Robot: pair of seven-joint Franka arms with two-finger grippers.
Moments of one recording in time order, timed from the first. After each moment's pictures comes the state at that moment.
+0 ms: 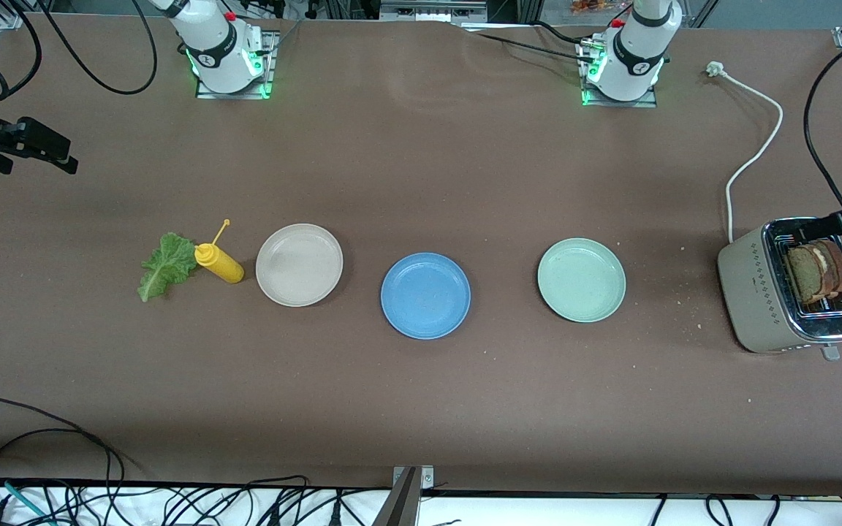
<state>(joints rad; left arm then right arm) 0.12 0.24 0.11 -1.50 -0.04 1.58 -0.06 0.00 0.01 0.00 -1.54 0.02 1.52 -0.01</state>
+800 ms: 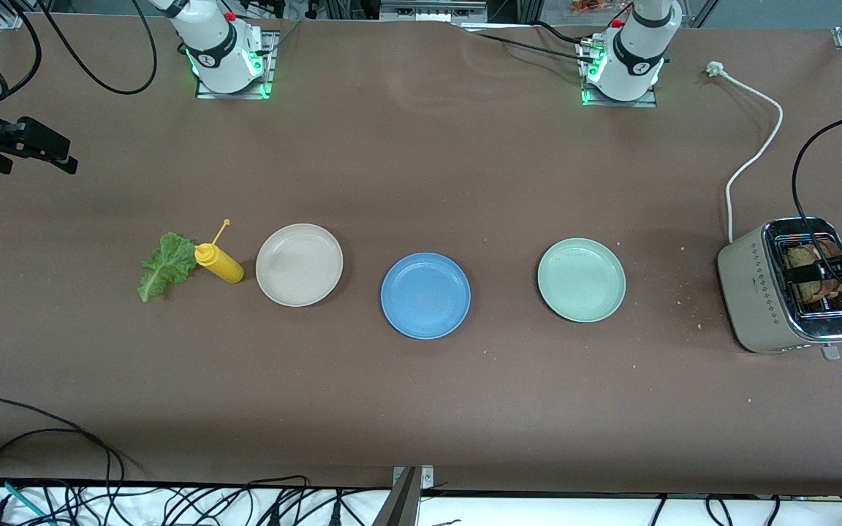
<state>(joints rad) 0.19 0.44 0.11 -1.52 0.00 1.78 0.04 0.00 0.01 0.00 -1.54 0.02 1.52 -0.01</state>
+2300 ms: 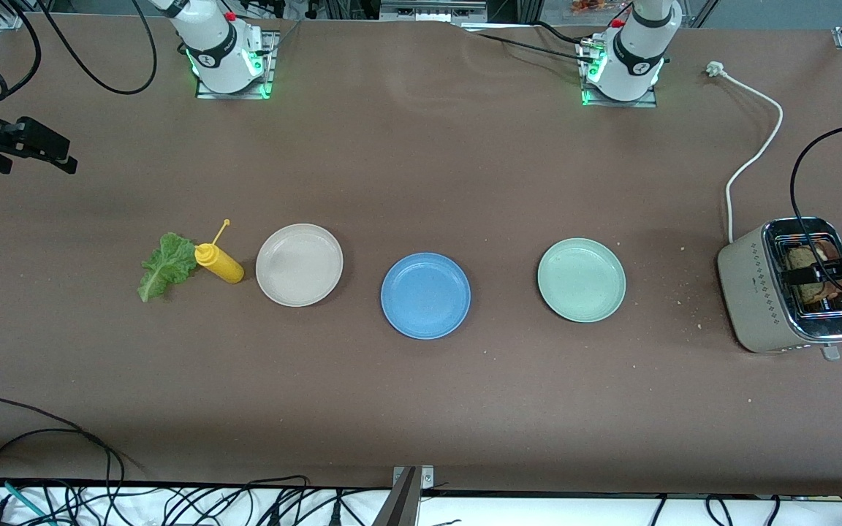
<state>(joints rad) 0.20 0.47 0.10 -1.51 0.03 1.79 0.06 0.00 0.01 0.00 -1.54 0.02 1.52 0.00</state>
